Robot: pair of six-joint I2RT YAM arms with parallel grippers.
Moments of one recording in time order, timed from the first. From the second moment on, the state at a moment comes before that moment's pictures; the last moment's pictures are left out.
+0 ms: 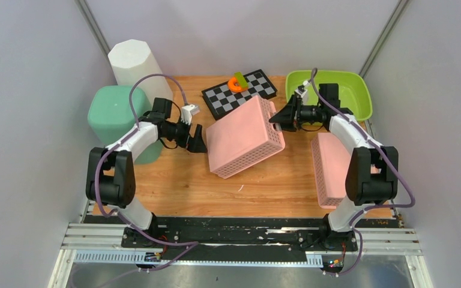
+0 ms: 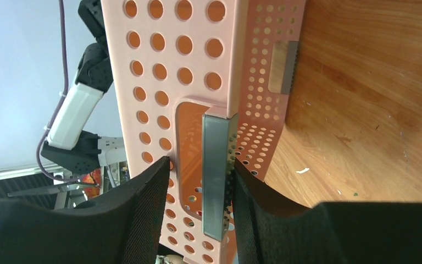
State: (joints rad) left arm -0.15 1.60 1.06 -0.50 0.74 0.26; right arm 0.05 1.65 1.21 -0.30 -1.17 0.68
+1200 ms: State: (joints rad) left arm -0.05 1.67 1.05 -0.55 0.89 0.19; right arm 0.13 1.80 1.14 -0.26 -1.16 0.55
